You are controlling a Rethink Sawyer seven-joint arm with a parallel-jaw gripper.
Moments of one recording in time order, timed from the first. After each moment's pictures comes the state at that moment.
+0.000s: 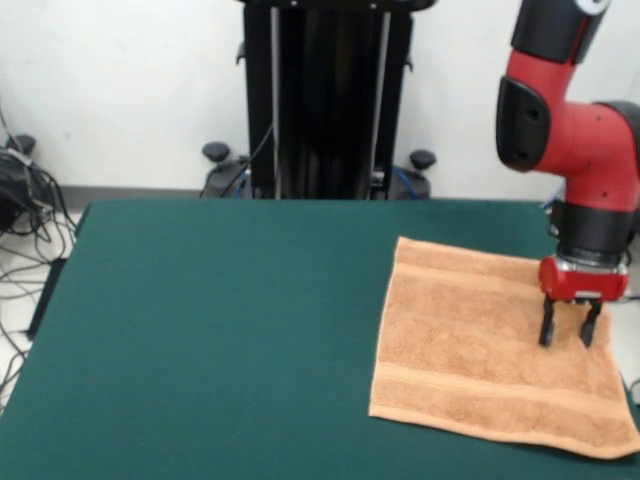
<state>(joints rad) 0.52 0.00 -0.24 1.45 0.27 -0.25 1.89</state>
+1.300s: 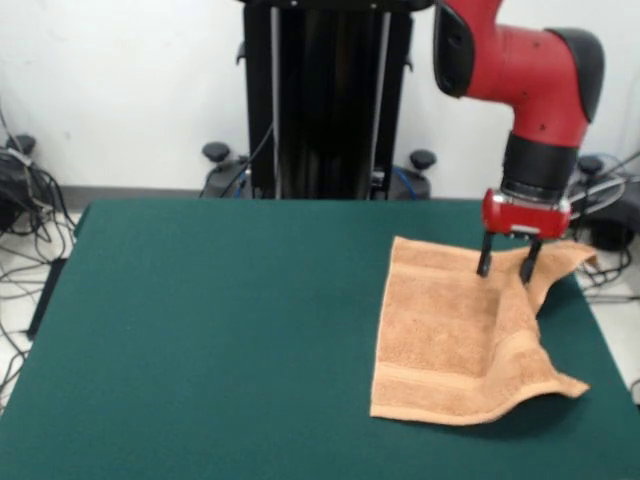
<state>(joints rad) 0.34 -0.23 -0.13 1.82 0.24 -0.29 1.88</state>
